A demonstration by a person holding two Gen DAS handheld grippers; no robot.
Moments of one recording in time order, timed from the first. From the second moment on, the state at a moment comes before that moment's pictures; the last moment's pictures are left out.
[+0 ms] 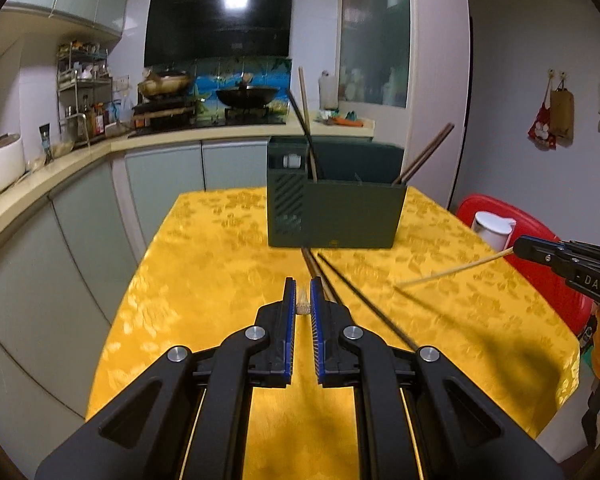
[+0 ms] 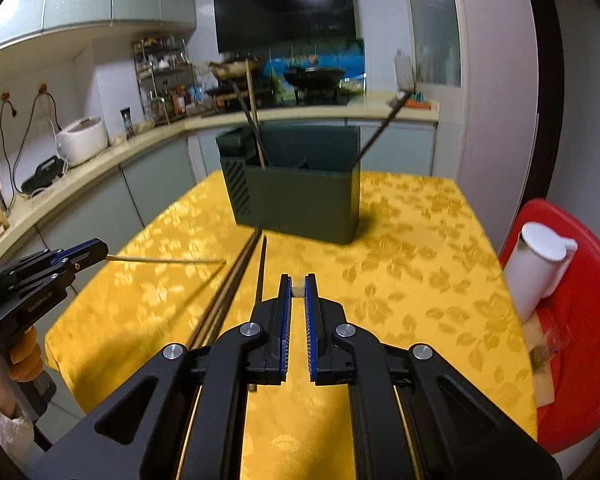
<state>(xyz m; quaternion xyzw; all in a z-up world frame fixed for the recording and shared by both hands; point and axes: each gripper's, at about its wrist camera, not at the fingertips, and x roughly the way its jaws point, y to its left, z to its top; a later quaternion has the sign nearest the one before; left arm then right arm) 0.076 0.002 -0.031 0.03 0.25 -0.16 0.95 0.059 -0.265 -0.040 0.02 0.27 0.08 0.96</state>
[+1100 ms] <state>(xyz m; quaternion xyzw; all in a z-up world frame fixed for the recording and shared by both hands) 0.126 -0.017 0.046 0.05 0.24 -0.21 0.95 0.114 -0.288 0.018 0.06 0.28 0.08 0.96</state>
